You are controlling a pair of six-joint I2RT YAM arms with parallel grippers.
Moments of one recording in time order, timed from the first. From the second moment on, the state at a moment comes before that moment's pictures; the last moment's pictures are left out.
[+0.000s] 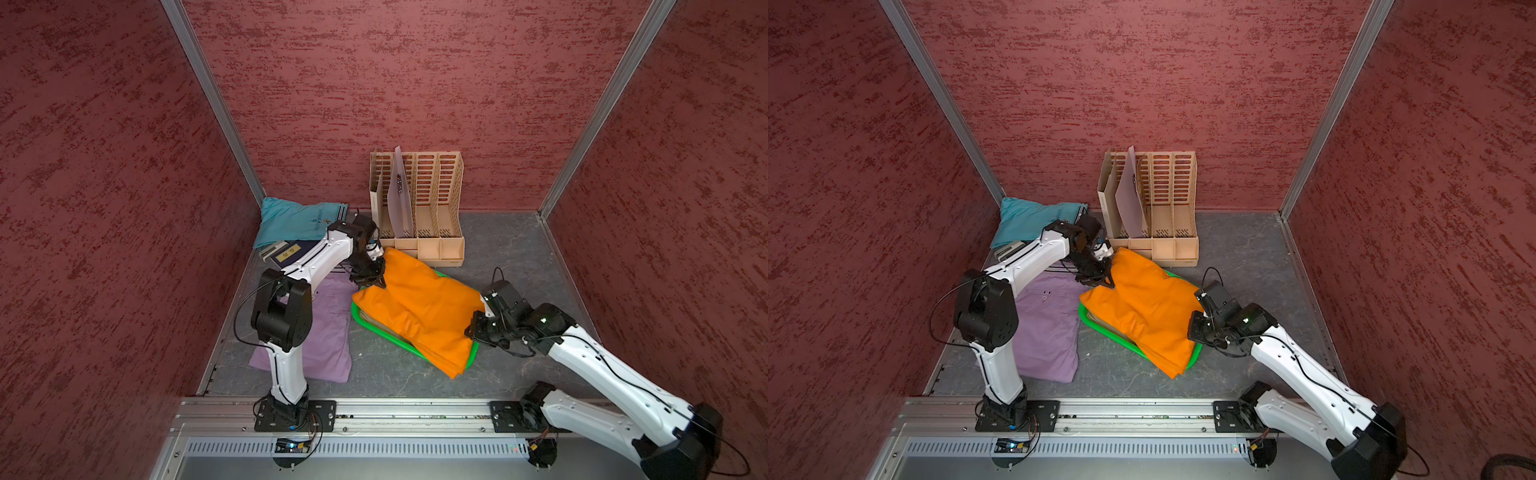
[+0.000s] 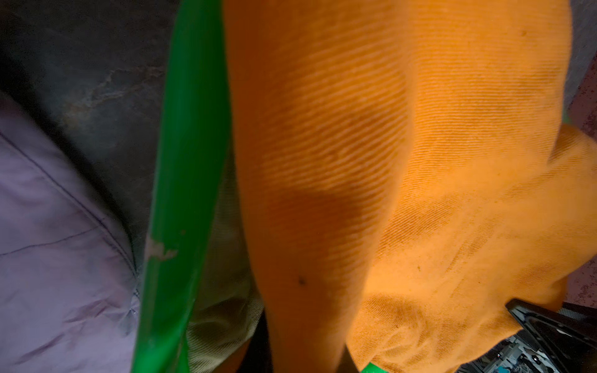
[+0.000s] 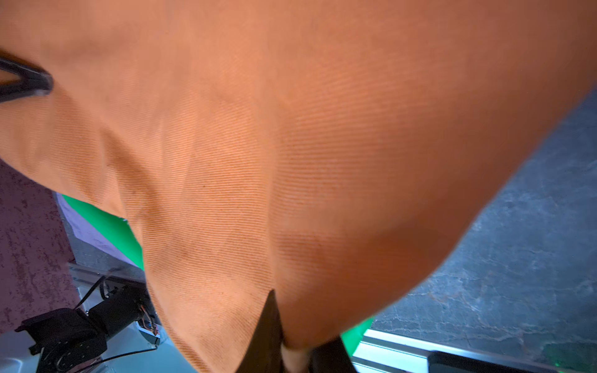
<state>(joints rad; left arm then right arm) -0.38 1.91 1.60 -1.16 0.43 -0.29 0.64 0.97 0.81 -0.95 -0.15 0.89</state>
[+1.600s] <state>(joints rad) -0.19 1.36 1.25 -0.99 0.38 -0.45 -0.09 1.37 1.06 -0.91 -0.17 0.51</state>
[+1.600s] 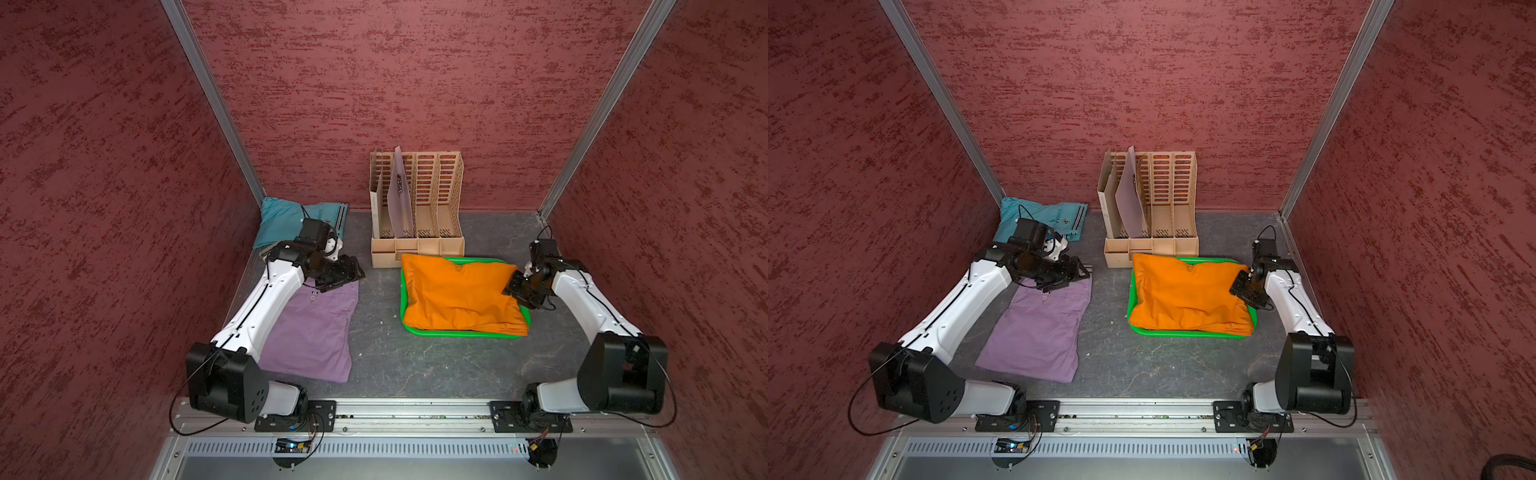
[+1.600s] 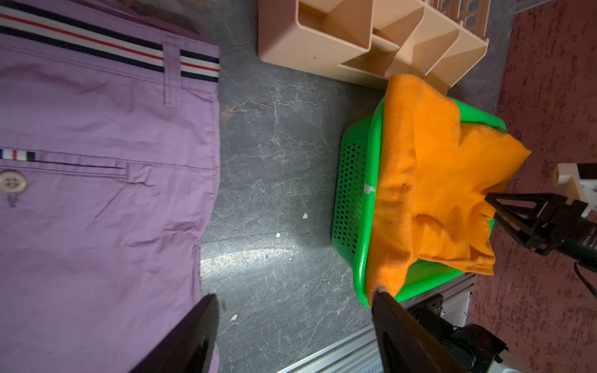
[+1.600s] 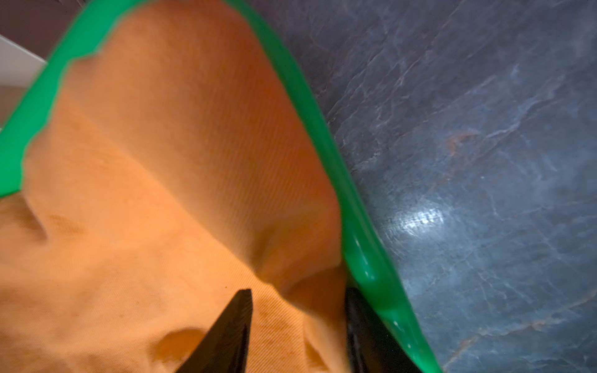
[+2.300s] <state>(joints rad) -0.03 1.20 0.90 -0.77 0.36 -0.63 0.38 0.92 0.98 -0.63 -0.29 0.49</state>
